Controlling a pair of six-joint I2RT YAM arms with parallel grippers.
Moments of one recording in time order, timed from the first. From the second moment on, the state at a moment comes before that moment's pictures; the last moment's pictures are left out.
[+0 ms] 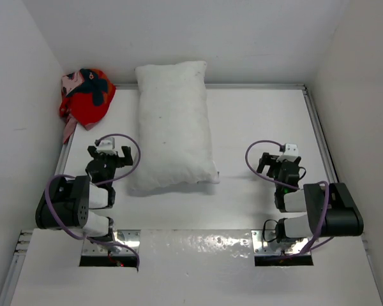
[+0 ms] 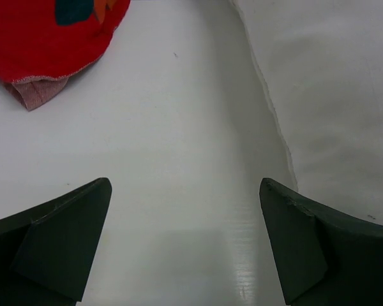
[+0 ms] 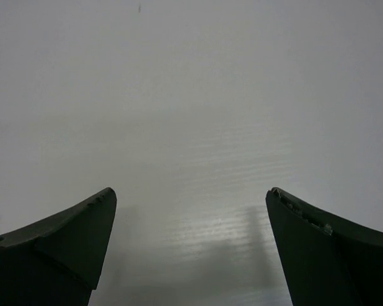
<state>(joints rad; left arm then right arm) 0.09 1.43 0.12 1.21 0.10 0.01 -0.01 1.40 0.04 1.05 0.09 0.10</state>
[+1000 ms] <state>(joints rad) 0.11 1.28 0.94 0.28 -0.13 0.23 0.07 2.06 2.01 -0.35 -0.04 -0.28</state>
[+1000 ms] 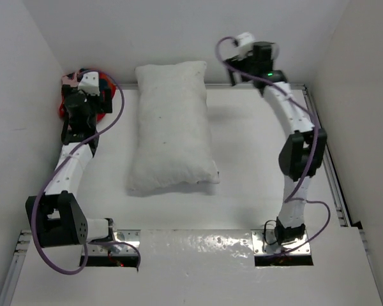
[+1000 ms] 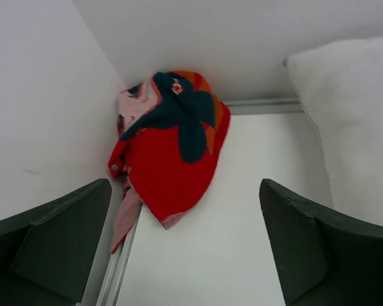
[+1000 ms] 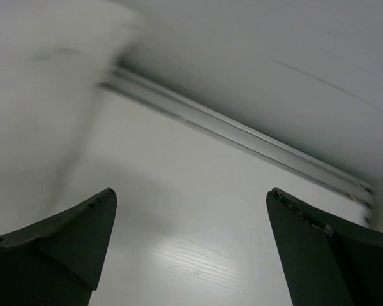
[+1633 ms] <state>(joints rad) 0.32 2.36 1.96 -0.69 -0.05 0.32 0.70 2.18 1.82 -0.33 -0.01 0.09</state>
